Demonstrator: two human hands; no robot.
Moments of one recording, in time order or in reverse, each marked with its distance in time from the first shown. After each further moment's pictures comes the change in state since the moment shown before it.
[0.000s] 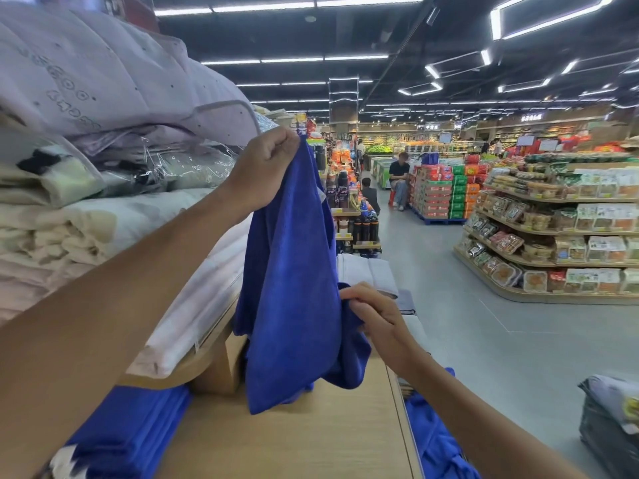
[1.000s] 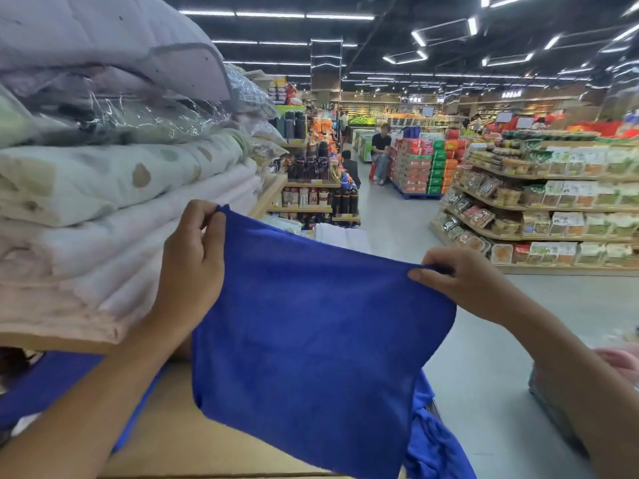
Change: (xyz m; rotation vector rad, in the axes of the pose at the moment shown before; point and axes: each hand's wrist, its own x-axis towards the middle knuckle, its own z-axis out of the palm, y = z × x) left_hand -0.166 -0.038 0.027 0.096 0.309 -0.067; right_hand -0.030 -0.048 -0.144 -0.737 -0.070 0.224
